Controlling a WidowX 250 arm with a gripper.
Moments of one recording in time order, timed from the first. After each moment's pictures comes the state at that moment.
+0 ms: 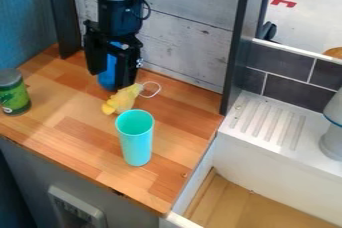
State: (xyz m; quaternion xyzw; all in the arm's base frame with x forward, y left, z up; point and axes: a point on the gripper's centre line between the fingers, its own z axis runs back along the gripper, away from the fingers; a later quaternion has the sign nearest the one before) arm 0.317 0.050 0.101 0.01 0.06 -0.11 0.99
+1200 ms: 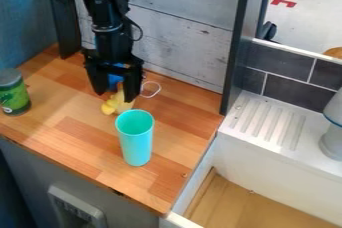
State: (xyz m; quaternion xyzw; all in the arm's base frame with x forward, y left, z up) arm 0.342 0.068 0.051 -0.04 0.00 0.03 1.00
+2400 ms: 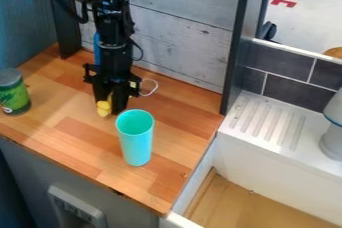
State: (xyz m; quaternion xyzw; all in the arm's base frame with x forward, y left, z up) arm 0.346 0.079 0.018 -0.01 0.07 0.02 1.00
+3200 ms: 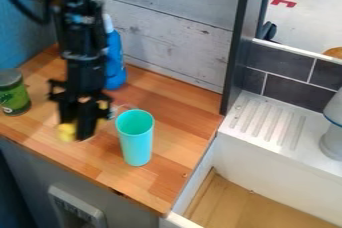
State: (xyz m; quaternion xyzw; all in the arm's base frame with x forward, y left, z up) arm 0.252 0.073 0.039 -0.02 0.16 0.01 0.99
